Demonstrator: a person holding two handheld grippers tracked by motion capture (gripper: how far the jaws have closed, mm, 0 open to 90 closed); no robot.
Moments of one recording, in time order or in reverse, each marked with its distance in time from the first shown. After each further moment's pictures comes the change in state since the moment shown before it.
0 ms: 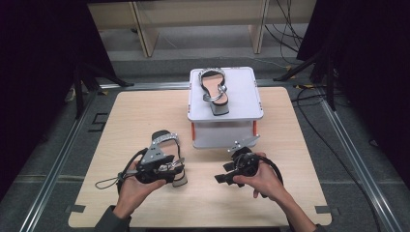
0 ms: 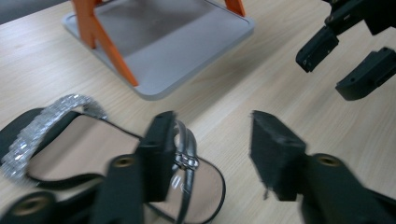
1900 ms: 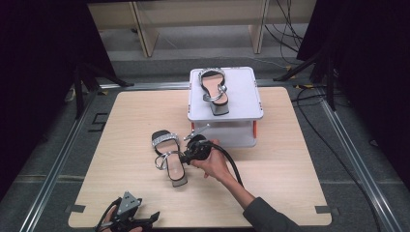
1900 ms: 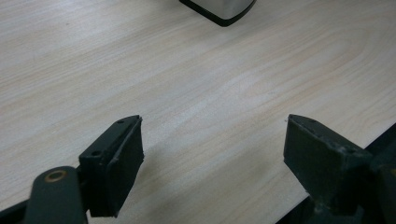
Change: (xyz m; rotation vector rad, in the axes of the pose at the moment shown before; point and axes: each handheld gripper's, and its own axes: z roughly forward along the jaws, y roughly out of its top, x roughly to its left) left arm -0.018 -0.137 -0.037 0.162 0.109 -0.143; right arm 0.000 0.084 0.117 -0.060 -0.070 -0.077
